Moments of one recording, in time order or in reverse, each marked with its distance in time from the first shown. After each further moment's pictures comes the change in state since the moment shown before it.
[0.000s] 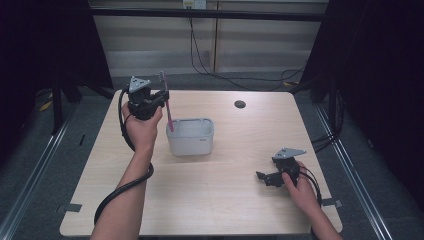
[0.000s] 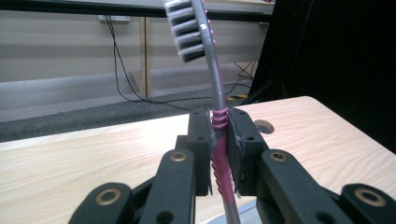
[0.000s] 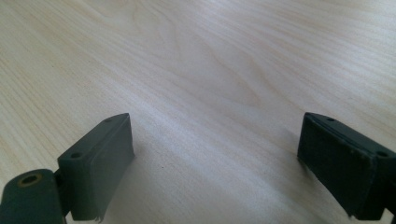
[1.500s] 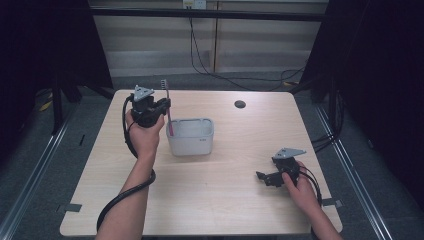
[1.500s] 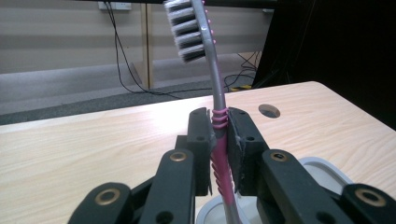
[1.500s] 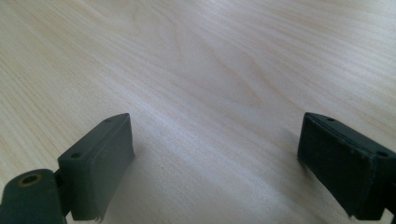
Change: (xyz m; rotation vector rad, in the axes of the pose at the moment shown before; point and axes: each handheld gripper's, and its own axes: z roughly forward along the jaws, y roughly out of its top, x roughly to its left) left arm -0.001 -0.025 0.006 0.034 0.010 0.007; right arm 0.000 0.000 0.000 0.000 0.002 -0.001
